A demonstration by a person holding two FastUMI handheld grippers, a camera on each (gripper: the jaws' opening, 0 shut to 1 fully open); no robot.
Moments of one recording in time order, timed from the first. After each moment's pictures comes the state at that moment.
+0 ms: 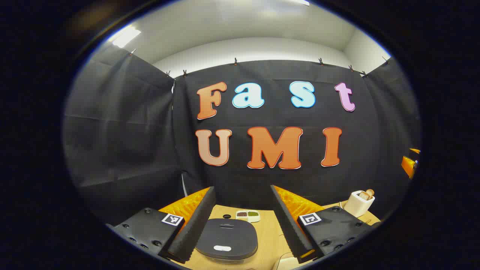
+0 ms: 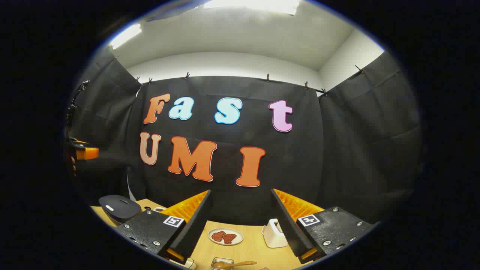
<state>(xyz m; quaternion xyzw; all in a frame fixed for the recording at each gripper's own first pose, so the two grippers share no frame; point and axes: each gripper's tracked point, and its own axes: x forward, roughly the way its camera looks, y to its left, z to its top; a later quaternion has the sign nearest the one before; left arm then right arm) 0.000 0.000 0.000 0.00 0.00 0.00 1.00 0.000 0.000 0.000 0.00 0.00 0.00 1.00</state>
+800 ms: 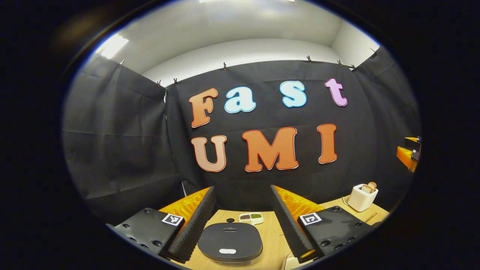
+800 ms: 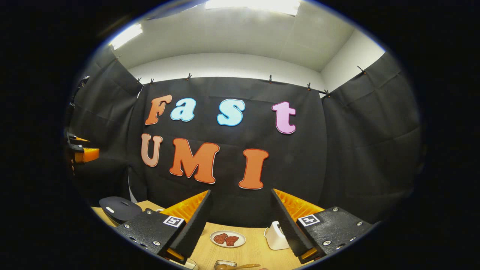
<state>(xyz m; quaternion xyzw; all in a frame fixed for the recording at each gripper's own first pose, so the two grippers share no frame) -0.003 -0.025 0.010 0.04 -0.02 -0.03 1.00 0.011 0.009 0.008 0.00 -0.01 0.00 1.00</state>
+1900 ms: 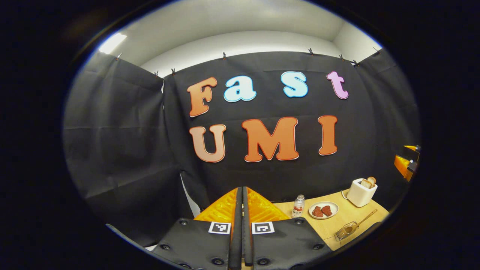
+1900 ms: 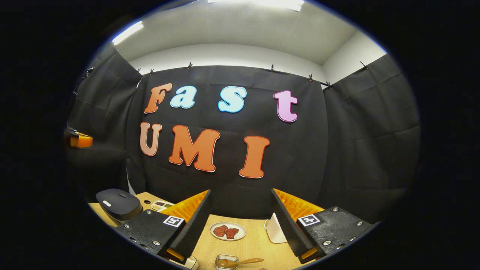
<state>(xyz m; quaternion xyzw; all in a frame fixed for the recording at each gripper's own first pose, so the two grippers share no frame) 0.013 -0.007 -0.019 0.03 0.04 -0.04 1.00 0.014 0.024 -0.028 -0.01 0.03 0.00 1.00</state>
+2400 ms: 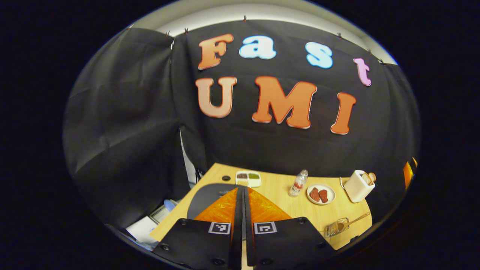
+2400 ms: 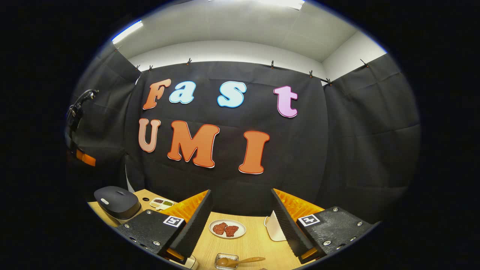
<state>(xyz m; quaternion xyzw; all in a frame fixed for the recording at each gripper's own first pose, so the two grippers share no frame) 0.048 0.013 -0.143 -0.06 0.27 -0.01 0.96 0.017 0.022 -0.050 -0.01 0.05 0.00 1.00</state>
